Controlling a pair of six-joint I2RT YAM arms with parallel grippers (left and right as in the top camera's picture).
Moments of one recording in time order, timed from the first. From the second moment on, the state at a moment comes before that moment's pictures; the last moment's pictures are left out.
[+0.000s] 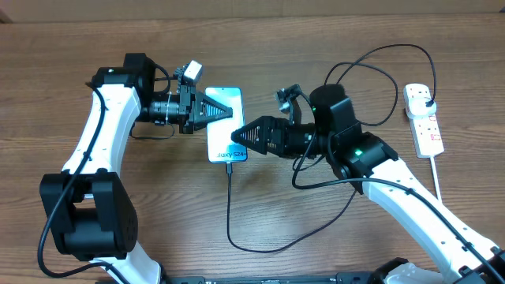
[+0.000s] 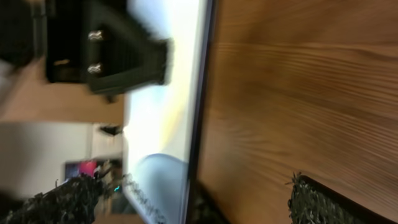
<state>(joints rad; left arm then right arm) 0.00 1.85 1.49 -1.27 1.40 0.08 0.50 1.40 1.01 -0.17 -0.82 0.82</state>
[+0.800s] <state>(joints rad) -0.05 1.85 1.49 -1.27 1.56 0.11 0.50 1.41 1.01 -0.03 -1.00 0.91</state>
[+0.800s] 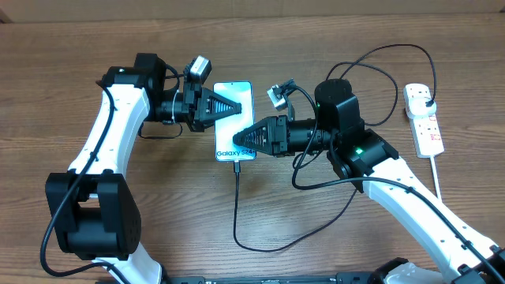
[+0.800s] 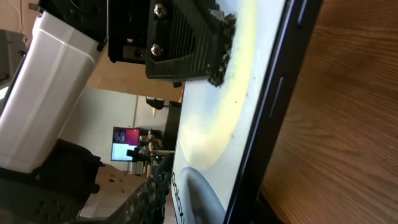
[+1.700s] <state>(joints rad) -0.04 1.85 1.49 -1.15 1.26 0.08 0.50 1.42 1.01 -0.40 -0.78 0.79</state>
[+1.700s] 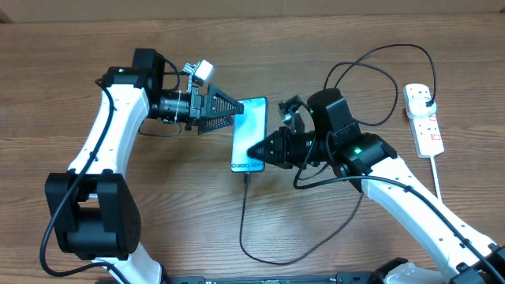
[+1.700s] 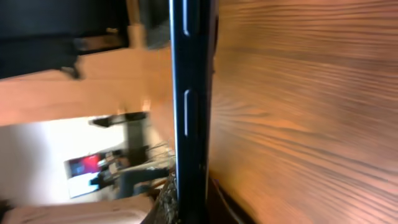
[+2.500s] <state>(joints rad) -0.03 1.85 1.49 -1.12 0.51 0.05 0.50 1.68 1.01 -0.54 -0.52 0.63</state>
